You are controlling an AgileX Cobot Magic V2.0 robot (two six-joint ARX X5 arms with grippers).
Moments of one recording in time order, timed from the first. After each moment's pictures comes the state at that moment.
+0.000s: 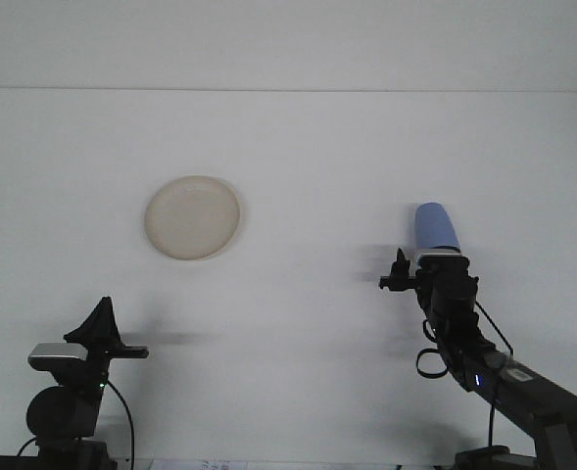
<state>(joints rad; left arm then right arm) -0.08 0.01 0.03 0.13 -0.07 -0.07 0.17 1.42 0.44 0.61 0.05 0.21</state>
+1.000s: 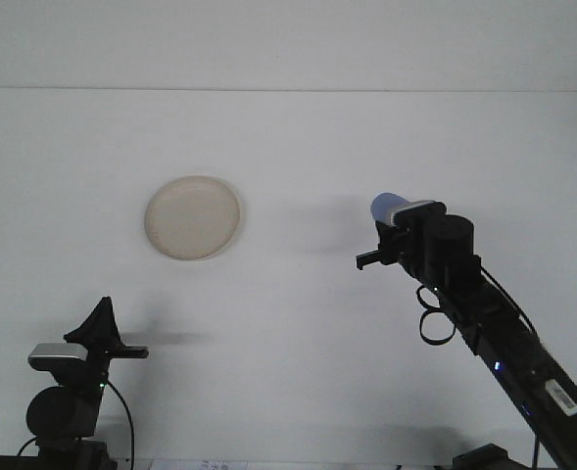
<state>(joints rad) -0.08 0.01 0.03 0.13 -0.07 -0.07 0.34 1.24 1.00 -0.28 -0.14 0.09</state>
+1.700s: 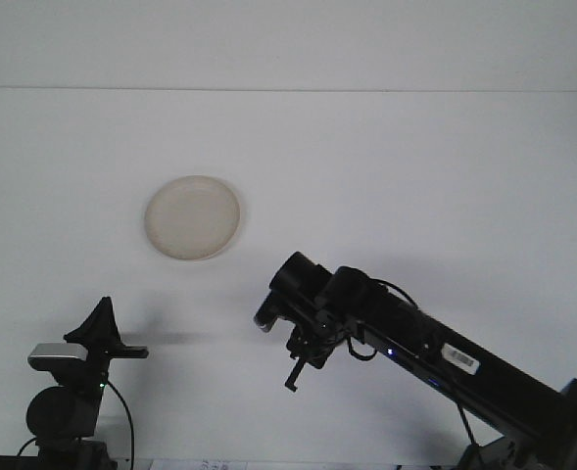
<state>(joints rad) -0.08 0.01 0.03 0.13 -0.07 -0.07 0.90 1.62 1.47 -1.24 -0.13 -0.08</state>
